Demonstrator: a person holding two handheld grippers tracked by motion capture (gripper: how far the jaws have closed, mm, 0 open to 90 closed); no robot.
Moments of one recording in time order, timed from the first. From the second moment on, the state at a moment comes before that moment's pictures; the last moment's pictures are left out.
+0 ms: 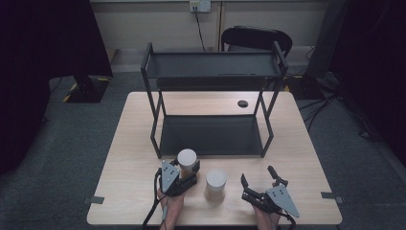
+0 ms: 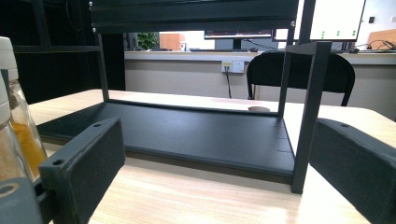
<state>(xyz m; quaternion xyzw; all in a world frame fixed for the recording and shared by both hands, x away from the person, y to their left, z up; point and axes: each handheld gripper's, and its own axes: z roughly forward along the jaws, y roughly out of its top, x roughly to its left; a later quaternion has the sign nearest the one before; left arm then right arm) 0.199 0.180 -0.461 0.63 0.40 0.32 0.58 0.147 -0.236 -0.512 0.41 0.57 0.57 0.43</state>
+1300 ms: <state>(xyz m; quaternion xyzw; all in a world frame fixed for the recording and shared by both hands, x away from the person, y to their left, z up) 0.199 0.198 -0.433 0.63 0.38 0.33 0.59 0.147 -0.236 -0.512 0.41 0.57 0.57 0.43</state>
